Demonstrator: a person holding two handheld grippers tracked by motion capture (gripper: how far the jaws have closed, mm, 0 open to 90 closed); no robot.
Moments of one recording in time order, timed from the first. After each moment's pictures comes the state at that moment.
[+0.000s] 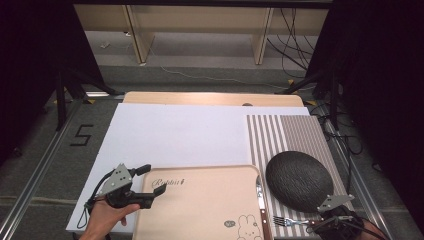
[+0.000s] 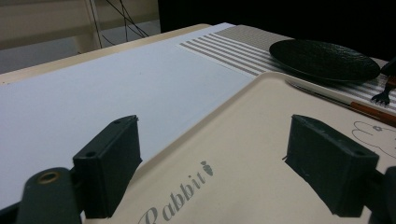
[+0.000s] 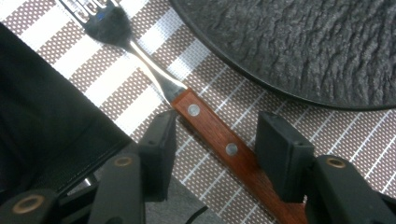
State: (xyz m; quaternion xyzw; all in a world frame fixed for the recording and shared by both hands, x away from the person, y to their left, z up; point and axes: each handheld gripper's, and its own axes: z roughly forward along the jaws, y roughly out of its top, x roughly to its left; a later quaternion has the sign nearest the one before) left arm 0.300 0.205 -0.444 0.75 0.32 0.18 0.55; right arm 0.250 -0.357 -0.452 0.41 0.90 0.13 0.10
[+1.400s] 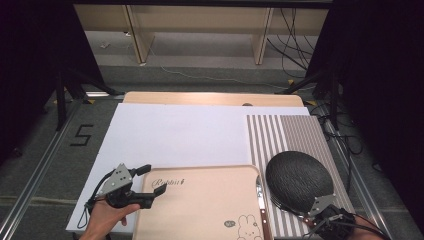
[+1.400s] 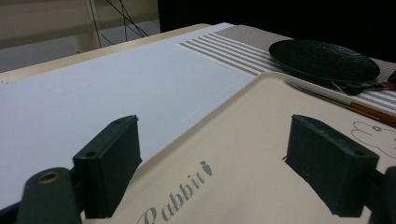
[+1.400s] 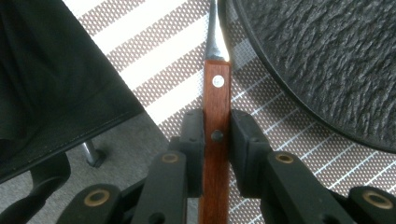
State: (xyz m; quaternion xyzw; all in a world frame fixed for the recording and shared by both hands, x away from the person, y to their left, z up) left arm 0.300 0.205 -0.444 0.75 0.32 0.18 0.55; right arm 0.256 -0.339 -0.448 0.32 0.94 0.08 0.08
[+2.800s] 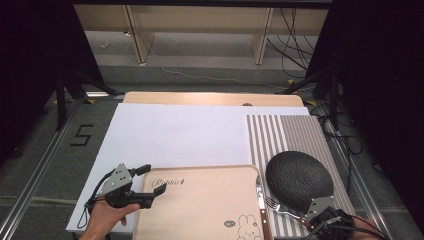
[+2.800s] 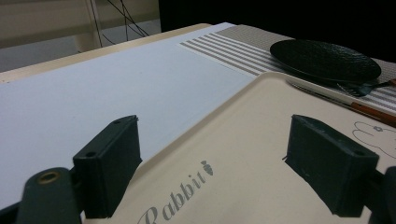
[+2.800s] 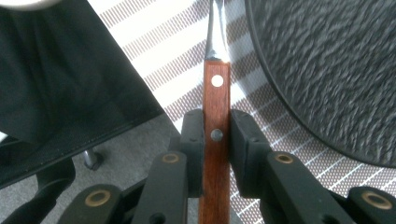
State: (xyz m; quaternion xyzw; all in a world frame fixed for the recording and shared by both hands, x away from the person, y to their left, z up) left arm 0.300 0.205 -0.444 0.75 0.32 0.18 0.55; right arm 0.247 -0.322 -0.430 0.30 0.95 0.09 0.10
